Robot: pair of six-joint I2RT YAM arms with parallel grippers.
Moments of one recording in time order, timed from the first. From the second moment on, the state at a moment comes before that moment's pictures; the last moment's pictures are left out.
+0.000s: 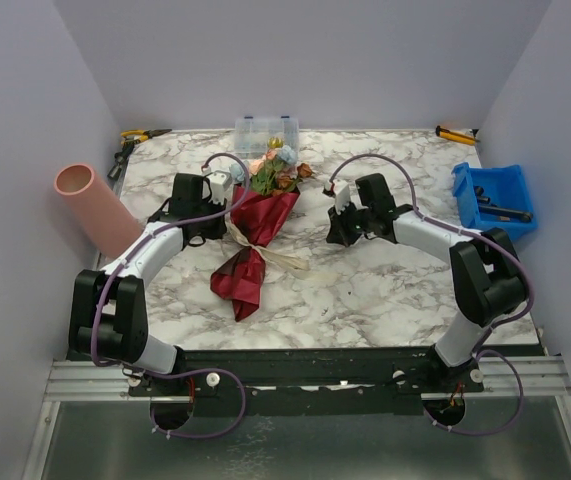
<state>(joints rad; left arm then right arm) -0.18 1.46 0.94 -0.29 0.25 0.05 0.43 1.72 1.04 -0.16 -0.46 -0.23</state>
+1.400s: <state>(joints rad) -0.18 1.48 0.93 -0.28 0.35 0.04 0.64 1.94 1.22 -0.33 -0.64 -0.30</state>
